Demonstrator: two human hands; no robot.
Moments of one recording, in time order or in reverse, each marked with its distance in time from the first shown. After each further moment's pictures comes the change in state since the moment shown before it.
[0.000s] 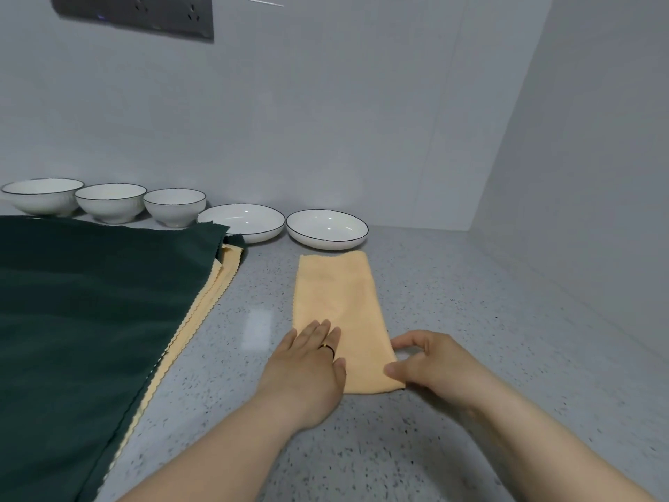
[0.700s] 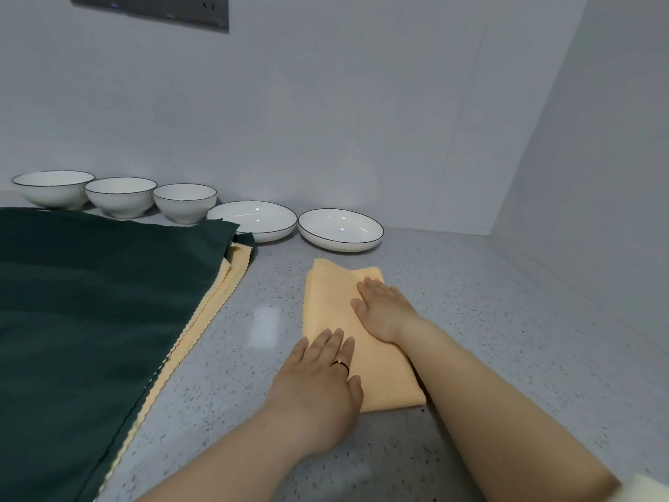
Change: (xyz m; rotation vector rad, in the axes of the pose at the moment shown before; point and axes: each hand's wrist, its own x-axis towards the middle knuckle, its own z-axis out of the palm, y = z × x) left_hand 0.007 -0.002 0.003 0.090 -0.058 0.007; right_hand 0.126 -0.032 0.032 -0.855 -0.003 -0.227
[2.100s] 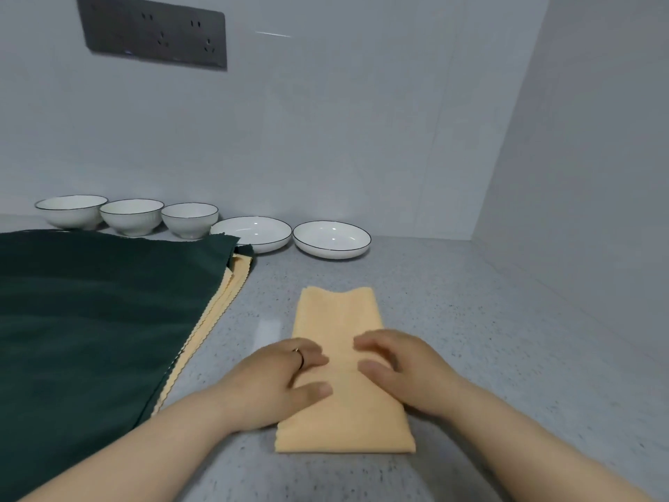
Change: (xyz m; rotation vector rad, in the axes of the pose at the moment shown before) left_hand -0.038 -0.040 -0.016 -0.316 0.023 0.215; right_hand -0.132 0.006 0.000 0.328 0.159 -0.263
